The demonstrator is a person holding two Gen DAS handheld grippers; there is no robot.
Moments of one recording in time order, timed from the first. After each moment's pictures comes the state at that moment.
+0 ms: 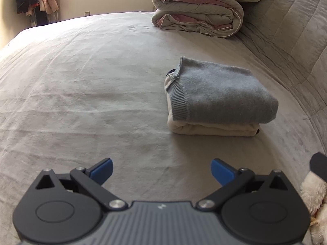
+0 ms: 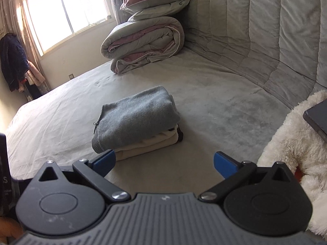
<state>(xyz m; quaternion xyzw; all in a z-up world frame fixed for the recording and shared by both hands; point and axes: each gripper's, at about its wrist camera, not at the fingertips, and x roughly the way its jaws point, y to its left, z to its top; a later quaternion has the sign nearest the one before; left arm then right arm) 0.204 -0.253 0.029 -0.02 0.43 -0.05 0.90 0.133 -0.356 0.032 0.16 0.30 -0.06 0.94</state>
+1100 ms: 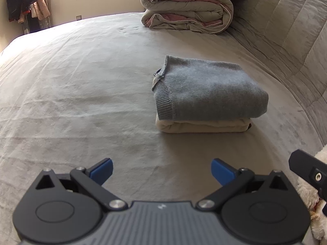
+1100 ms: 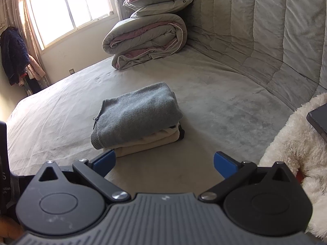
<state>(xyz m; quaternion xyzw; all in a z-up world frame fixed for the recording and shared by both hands) 0.202 -0.268 0.030 0.00 0.43 -0.06 0.90 0.138 -0.351 0.028 0.15 0.31 -0.06 0.94</state>
